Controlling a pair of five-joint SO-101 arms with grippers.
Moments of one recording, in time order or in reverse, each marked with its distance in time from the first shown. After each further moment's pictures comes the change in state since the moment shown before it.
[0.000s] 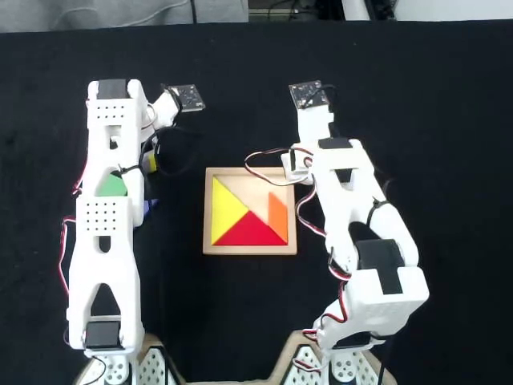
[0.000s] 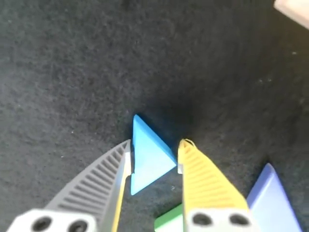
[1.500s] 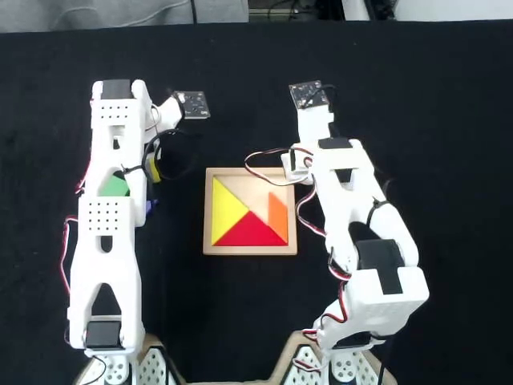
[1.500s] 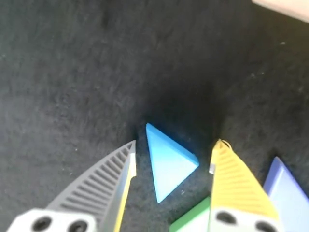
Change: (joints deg) left arm 0.6 0.3 0.0 -0.3 -8.8; right arm 0.0 0.0 0.0 0.0 0.0
